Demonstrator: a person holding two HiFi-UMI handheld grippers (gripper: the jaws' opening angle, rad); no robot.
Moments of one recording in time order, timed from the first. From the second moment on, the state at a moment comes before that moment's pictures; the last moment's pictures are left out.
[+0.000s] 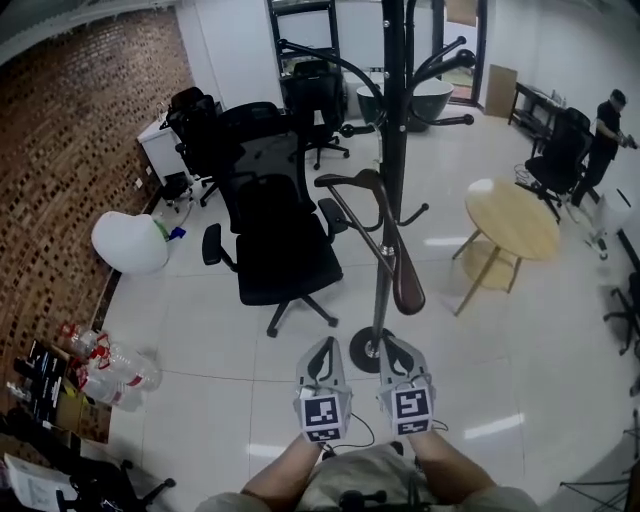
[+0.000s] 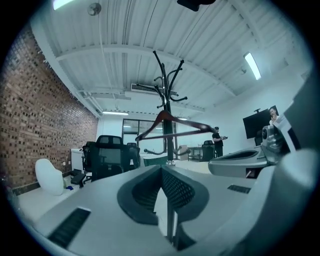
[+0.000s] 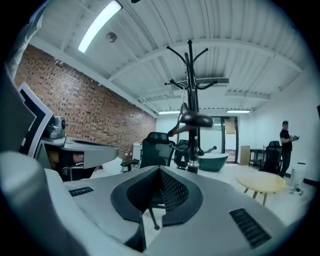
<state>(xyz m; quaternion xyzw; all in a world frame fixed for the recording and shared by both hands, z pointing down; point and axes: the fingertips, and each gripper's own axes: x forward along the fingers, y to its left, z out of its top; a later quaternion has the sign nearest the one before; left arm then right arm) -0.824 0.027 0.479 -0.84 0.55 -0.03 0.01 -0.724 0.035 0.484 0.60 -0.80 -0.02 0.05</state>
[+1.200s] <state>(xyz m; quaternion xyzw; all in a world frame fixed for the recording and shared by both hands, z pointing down) -0.819 0.059 0.526 -0.84 0.54 -0.06 0.00 -0.738 0.073 0.541 0.56 -0.82 0.06 0.05</state>
